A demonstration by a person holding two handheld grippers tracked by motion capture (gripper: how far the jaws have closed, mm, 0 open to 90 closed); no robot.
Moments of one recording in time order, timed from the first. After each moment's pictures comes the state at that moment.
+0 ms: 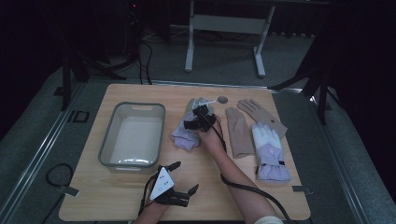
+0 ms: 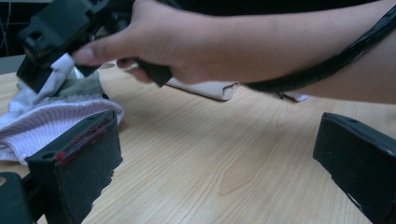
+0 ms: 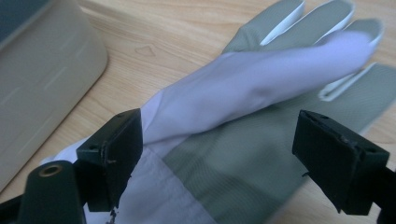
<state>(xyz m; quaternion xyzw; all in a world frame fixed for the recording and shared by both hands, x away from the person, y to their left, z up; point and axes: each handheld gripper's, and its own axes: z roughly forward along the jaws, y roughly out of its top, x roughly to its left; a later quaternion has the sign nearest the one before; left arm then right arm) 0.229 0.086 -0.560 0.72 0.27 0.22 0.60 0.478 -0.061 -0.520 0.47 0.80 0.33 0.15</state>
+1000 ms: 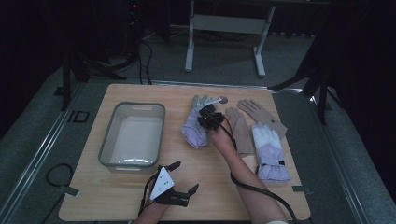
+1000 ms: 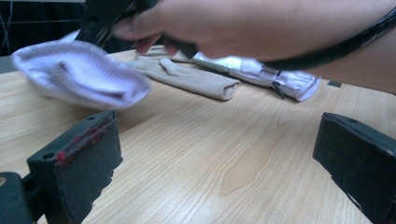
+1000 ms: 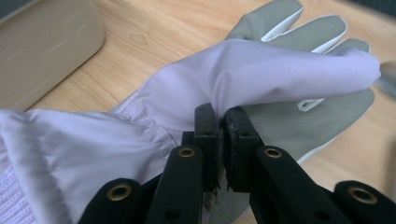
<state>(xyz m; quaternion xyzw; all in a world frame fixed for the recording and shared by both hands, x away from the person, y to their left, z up) 0.229 0.086 -0.560 0.72 0.28 0.22 0.60 0.464 -0.092 -0.489 0.39 0.84 0.32 0.19</state>
